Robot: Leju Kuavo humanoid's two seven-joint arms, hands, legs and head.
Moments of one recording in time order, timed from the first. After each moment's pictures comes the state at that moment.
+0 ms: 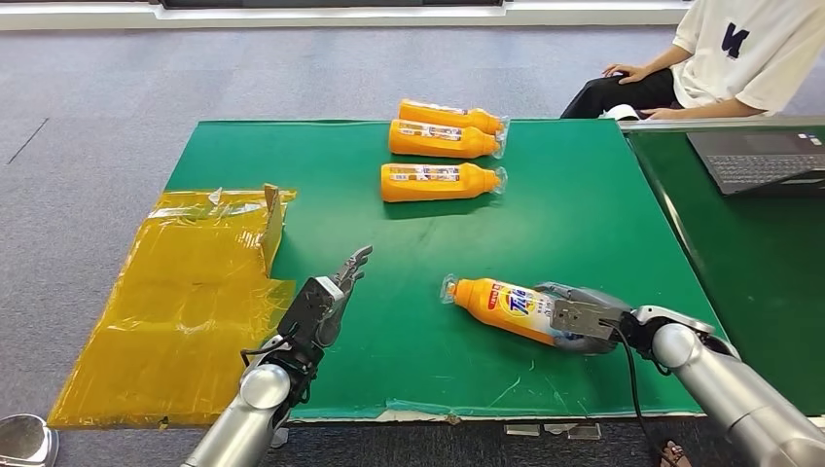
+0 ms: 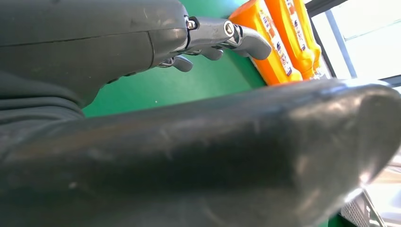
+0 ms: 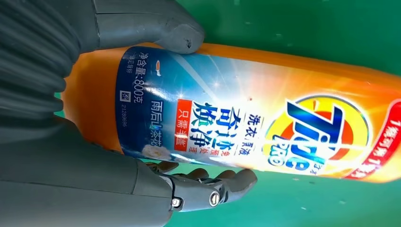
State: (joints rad) left arm -0.27 -0.12 -0.29 -1.07 -0.12 -0.10 -0.23; right arm -0.57 -0.54 0.68 -0.93 0.38 0.57 -0.28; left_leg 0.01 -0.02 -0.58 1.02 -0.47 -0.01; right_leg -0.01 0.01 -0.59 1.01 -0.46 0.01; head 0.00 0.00
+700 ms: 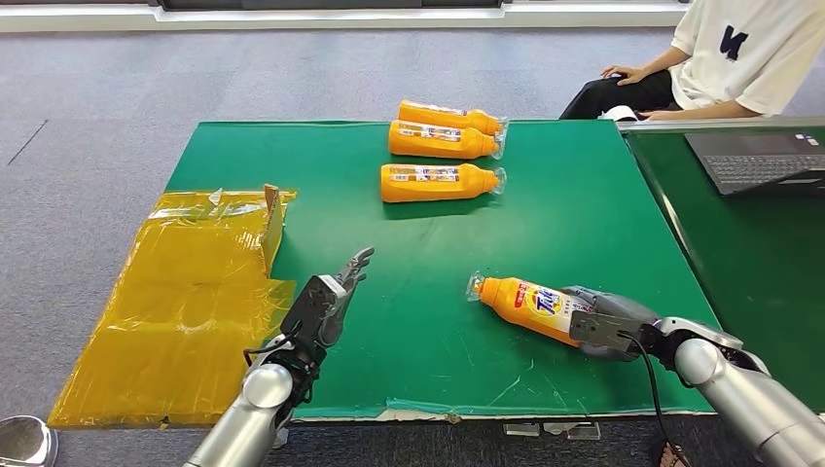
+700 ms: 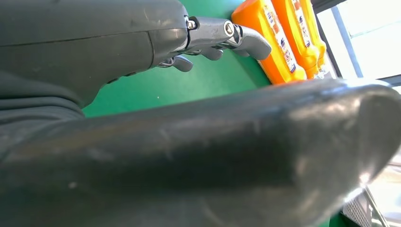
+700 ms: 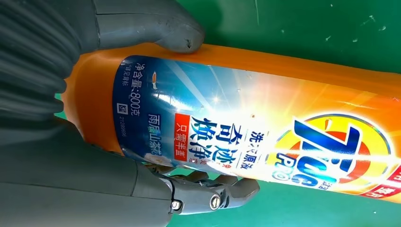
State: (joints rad) left arm -0.27 -0.13 -0.29 -1.06 -0.12 -0.09 -0.21; right arm -0.52 -0.62 0.69 -0.98 0.40 0.49 -0.23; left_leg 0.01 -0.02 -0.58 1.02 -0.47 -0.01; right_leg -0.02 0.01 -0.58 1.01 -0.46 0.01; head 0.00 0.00
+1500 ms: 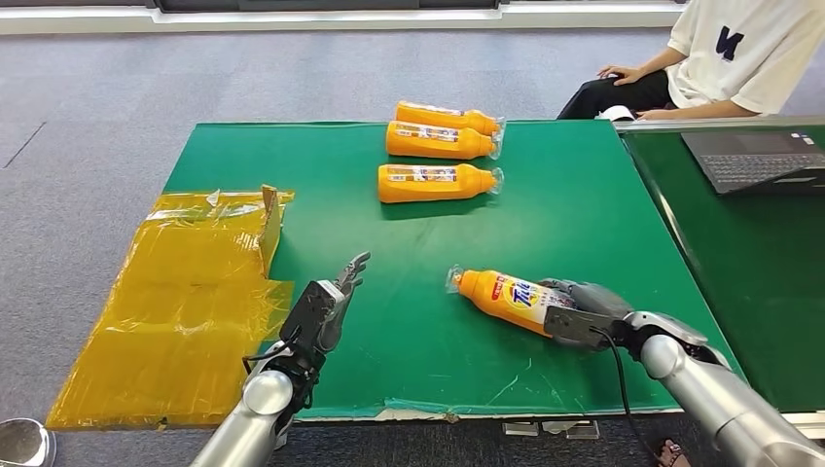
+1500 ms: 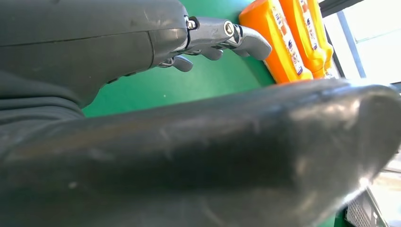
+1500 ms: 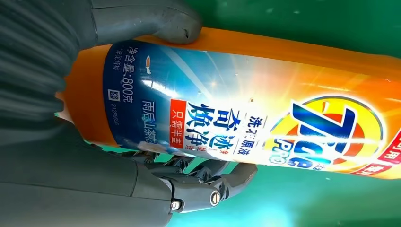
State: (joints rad) left arm -0.25 -0.13 -0.29 -1.07 -0.11 -0.06 -0.21; right arm -0.55 -0.48 0.69 -0.86 0.48 0.35 -0.30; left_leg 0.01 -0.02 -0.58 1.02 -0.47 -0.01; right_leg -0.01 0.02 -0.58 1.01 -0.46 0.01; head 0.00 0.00
